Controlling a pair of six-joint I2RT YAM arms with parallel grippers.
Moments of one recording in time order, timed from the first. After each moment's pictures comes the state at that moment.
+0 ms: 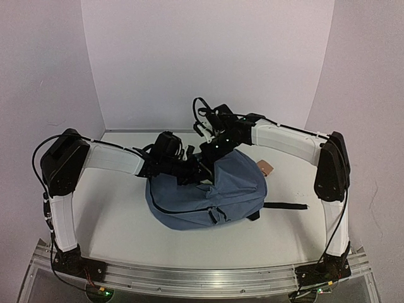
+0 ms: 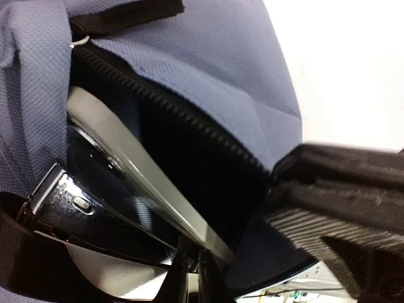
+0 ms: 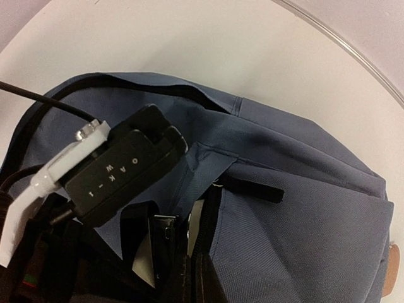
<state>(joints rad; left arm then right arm) -0.77 1.95 1.25 0.14 0.51 -1.06 0.79 2.12 1.92 -0.71 0.02 0.06</state>
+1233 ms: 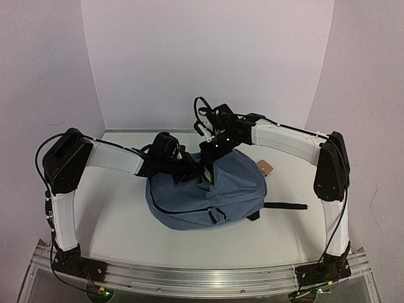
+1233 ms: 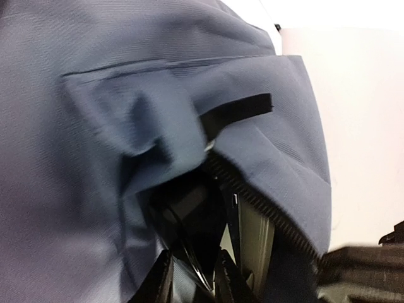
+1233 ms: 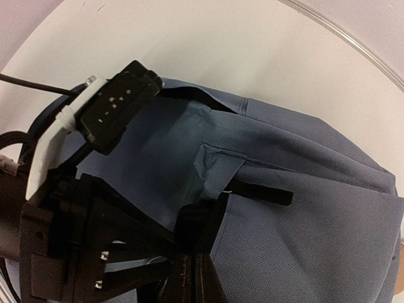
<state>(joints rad) -0.73 1.98 1.24 0.17 0.39 -1.15 0.79 2.12 1.92 -0.70 -0.02 0.12</state>
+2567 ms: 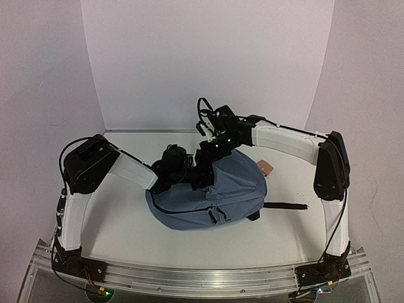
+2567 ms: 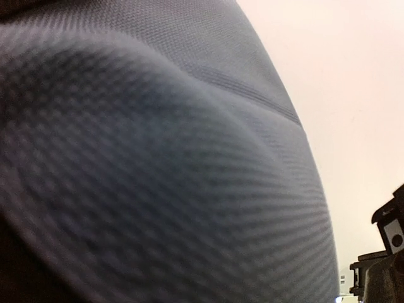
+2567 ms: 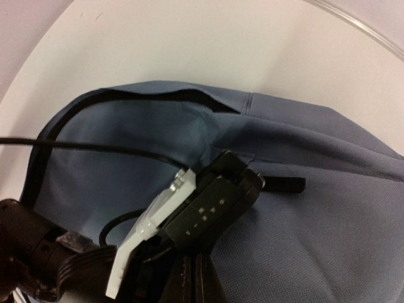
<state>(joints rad) -0.80 2.18 1.24 0.66 0.53 -1.23 0.78 2.13 1.90 -0.66 -0.07 0.21</state>
